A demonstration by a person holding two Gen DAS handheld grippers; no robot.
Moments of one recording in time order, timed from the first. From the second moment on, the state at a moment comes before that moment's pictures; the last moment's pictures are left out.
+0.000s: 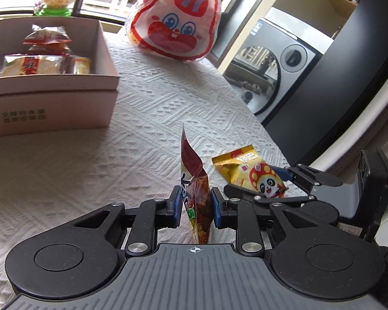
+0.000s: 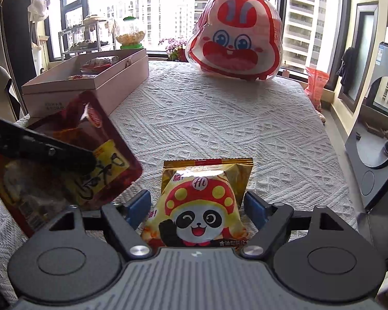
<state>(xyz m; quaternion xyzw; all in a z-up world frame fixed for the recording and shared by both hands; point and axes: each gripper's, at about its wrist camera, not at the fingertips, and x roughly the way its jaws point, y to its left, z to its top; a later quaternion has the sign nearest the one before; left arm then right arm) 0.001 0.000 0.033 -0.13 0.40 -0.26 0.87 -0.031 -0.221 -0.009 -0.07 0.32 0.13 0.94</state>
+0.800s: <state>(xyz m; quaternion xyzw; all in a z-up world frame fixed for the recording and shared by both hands) -0.016 0.012 0.044 -0.13 0.37 -0.25 0.88 -0.027 -0.222 -0.010 -0.07 0.33 0.13 0.93</state>
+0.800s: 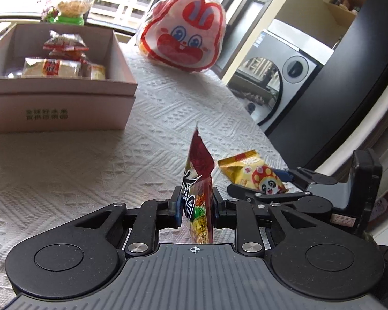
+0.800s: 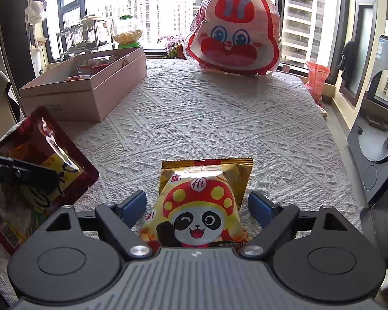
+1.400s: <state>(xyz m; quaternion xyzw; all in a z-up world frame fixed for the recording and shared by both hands) -0.073 0.067 0.096 -0.14 0.30 -0.21 0.92 -0.091 -0.198 0.065 -0.07 0.25 0.21 0.94</state>
